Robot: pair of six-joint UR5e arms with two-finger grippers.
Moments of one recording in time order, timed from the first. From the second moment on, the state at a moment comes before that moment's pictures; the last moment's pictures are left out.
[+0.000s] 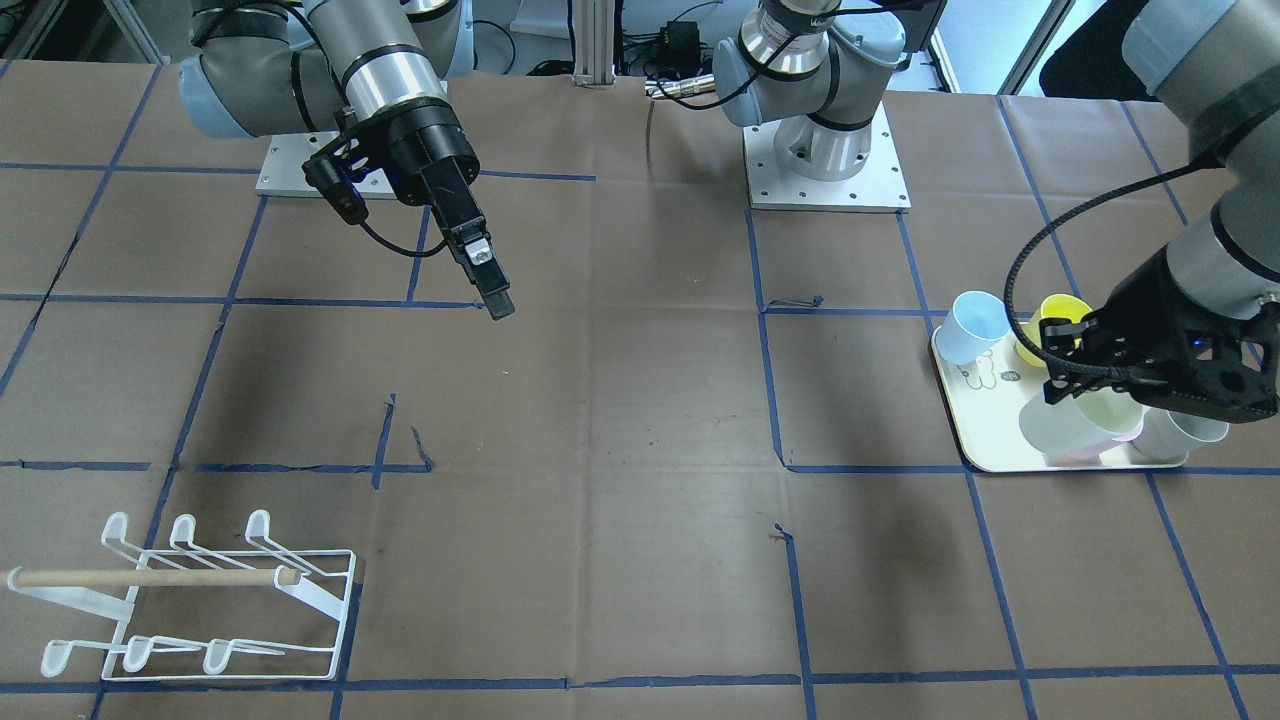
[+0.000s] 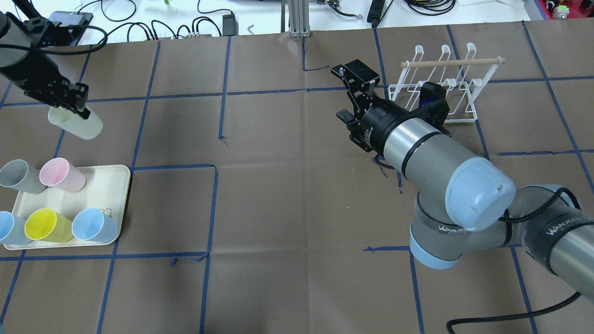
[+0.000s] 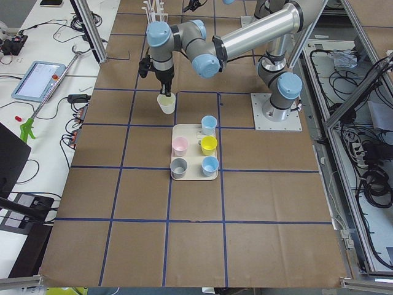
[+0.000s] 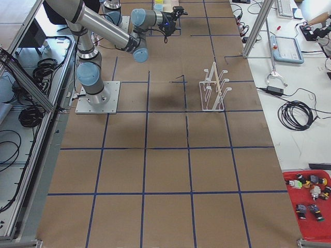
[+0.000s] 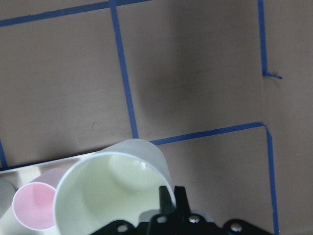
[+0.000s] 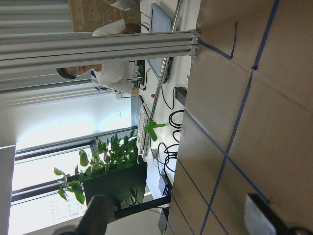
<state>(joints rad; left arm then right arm) -1.28 -1.78 -1.45 -1.51 1.54 0.53 1.72 -1.53 2.29 -3.51 -1.22 1.58</state>
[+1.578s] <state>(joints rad) -1.41 -1.65 -2.12 -0.26 0.50 0.64 1.77 -1.49 2.27 -3.45 -1.22 1.61</state>
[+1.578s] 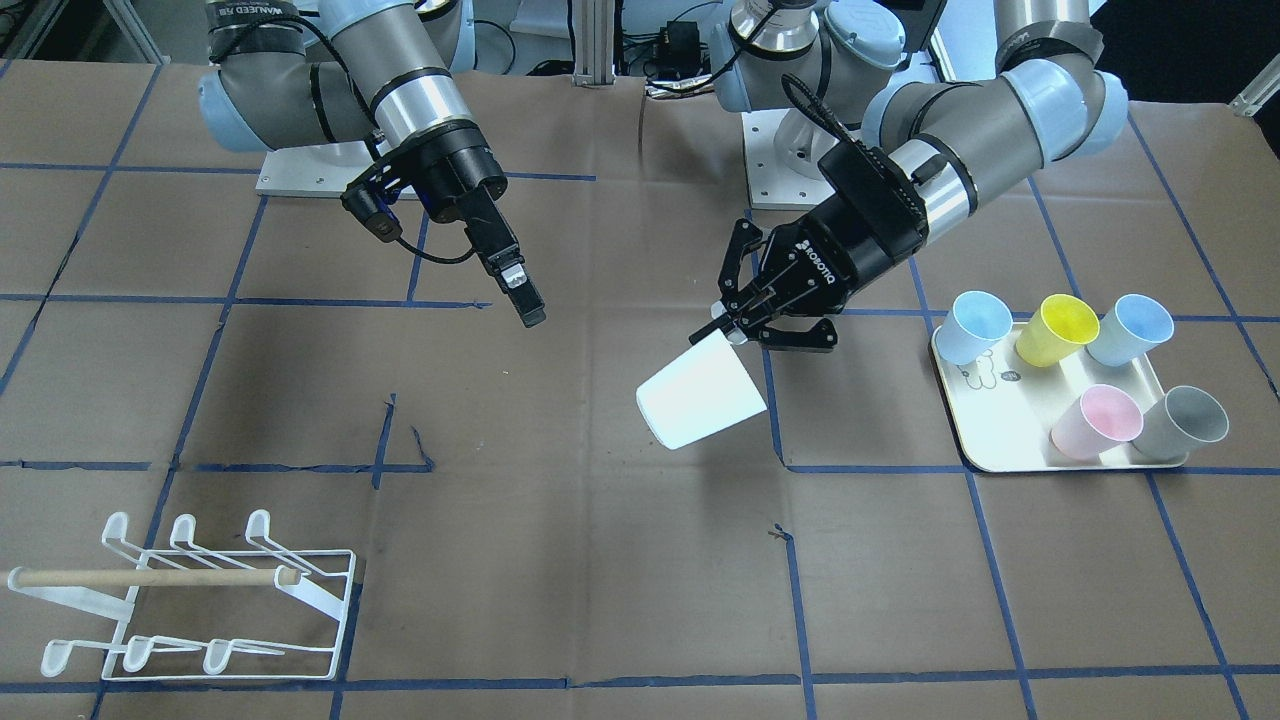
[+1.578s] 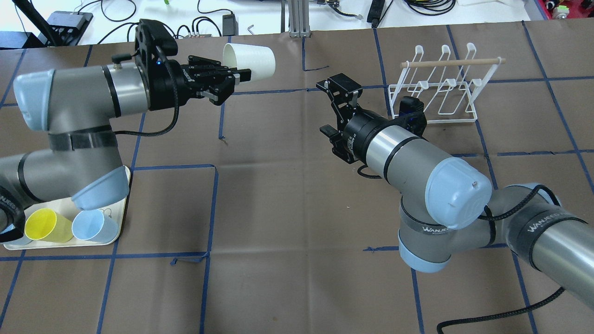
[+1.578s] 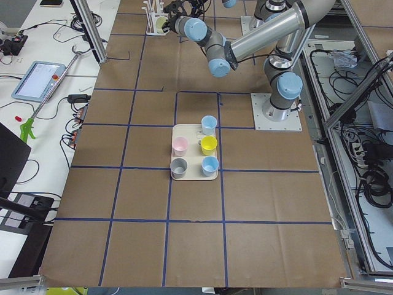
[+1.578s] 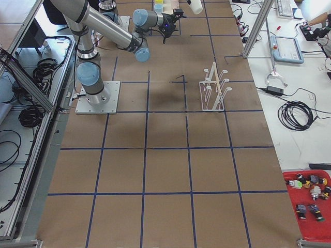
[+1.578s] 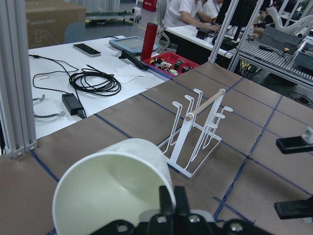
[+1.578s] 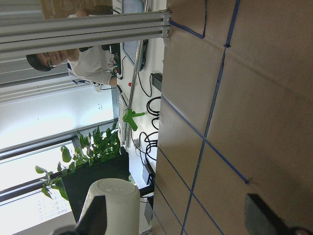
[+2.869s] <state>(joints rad) -1.41 -1.65 -2.26 -0.07 0.39 0.60 1.85 -1.44 2.15 -3.32 -1.22 1.73</state>
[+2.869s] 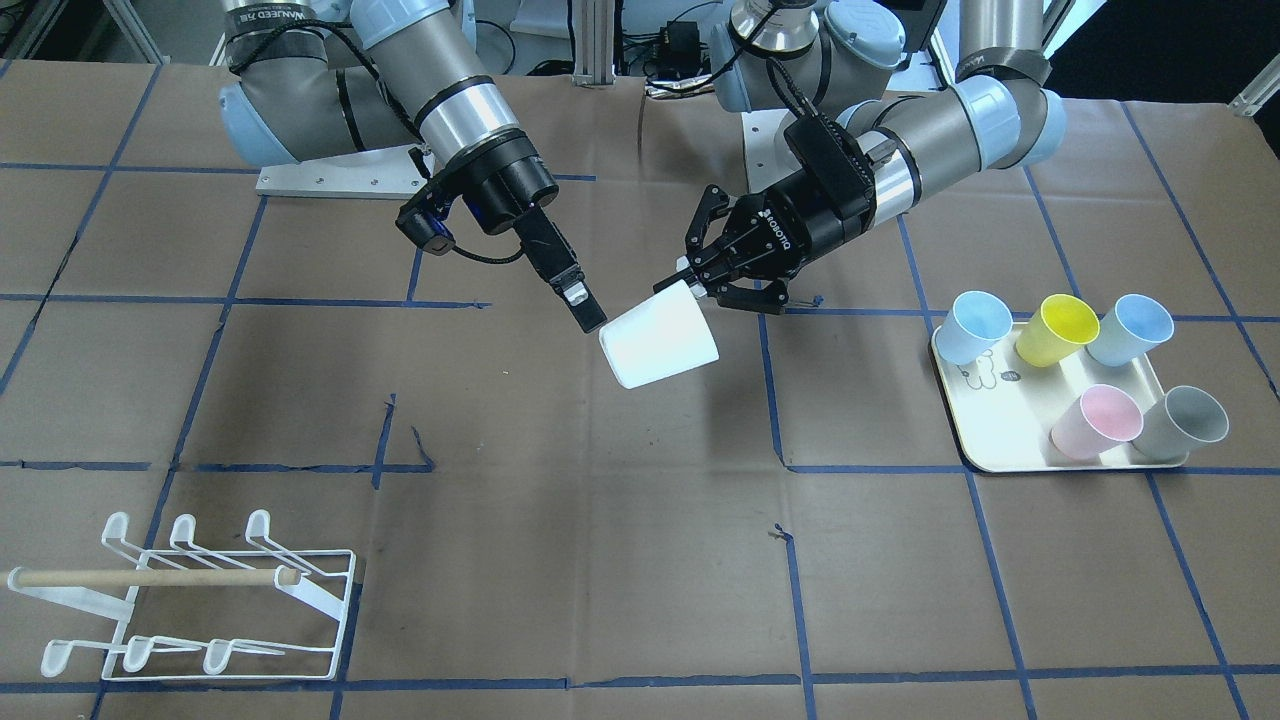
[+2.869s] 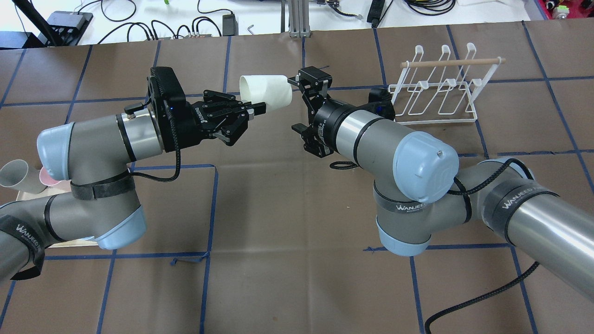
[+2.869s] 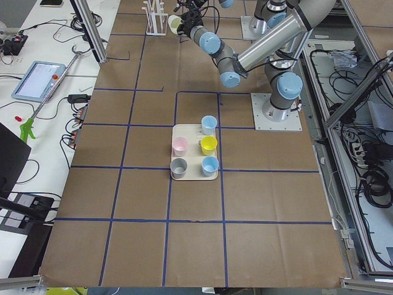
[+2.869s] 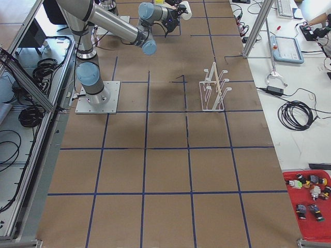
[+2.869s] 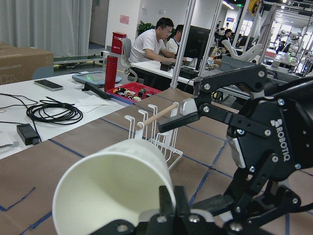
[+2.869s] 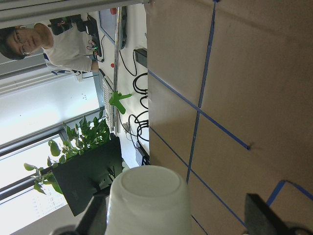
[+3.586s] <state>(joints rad) -1.41 -1.65 -2.26 -0.07 0.39 0.60 1.89 -1.39 2.07 -3.28 -1.23 1.76</state>
